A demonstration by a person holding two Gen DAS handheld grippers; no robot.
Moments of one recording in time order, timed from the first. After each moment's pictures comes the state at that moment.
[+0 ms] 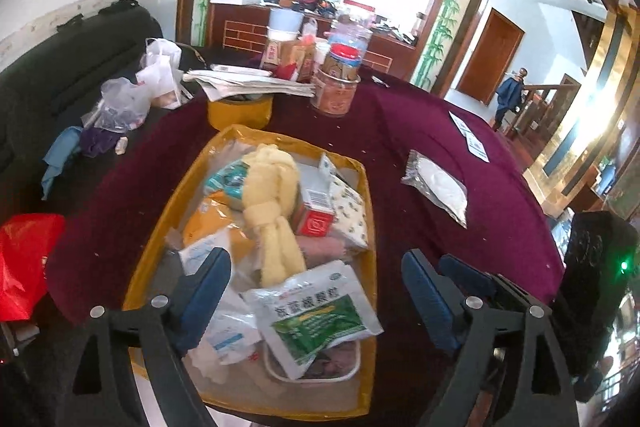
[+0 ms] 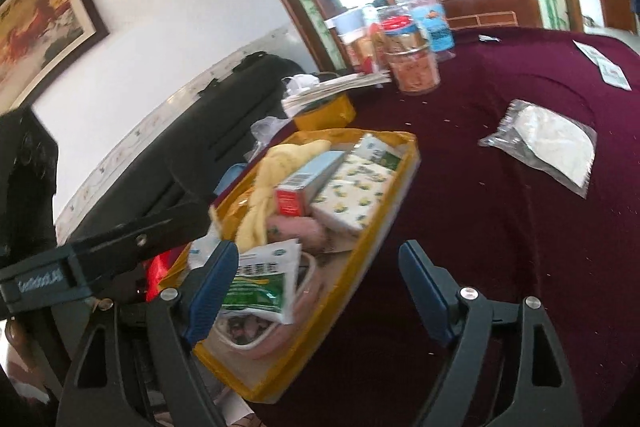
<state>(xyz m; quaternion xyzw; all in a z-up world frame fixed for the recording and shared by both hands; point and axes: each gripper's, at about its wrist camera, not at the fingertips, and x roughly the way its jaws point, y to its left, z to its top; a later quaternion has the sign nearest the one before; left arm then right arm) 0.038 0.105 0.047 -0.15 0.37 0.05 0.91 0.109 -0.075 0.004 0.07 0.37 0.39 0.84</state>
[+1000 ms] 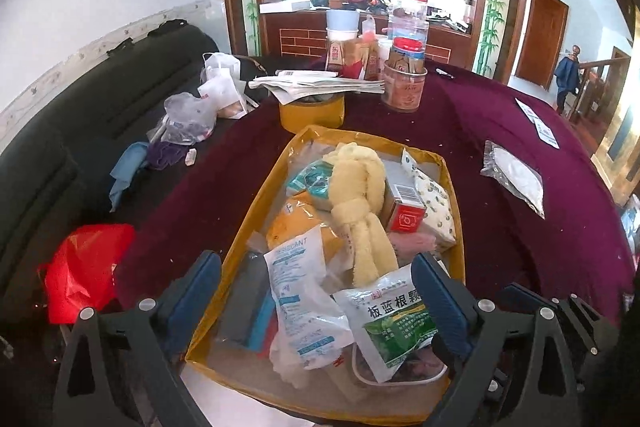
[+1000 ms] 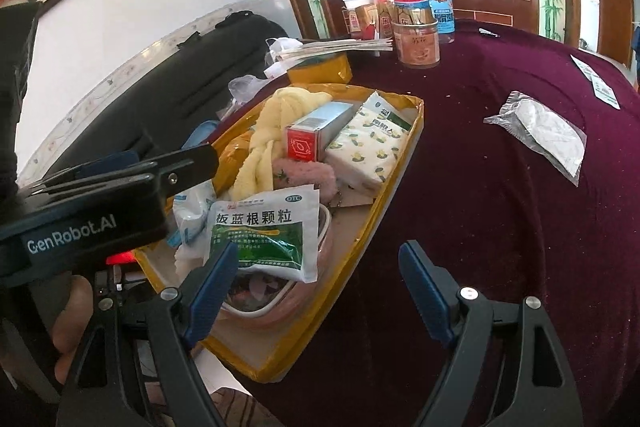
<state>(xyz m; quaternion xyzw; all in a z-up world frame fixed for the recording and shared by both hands) 0.032 0.118 0.036 -0.08 0.38 0.17 0.91 0.082 -0.041 -0.009 -0.02 0.40 0.35 0.85</state>
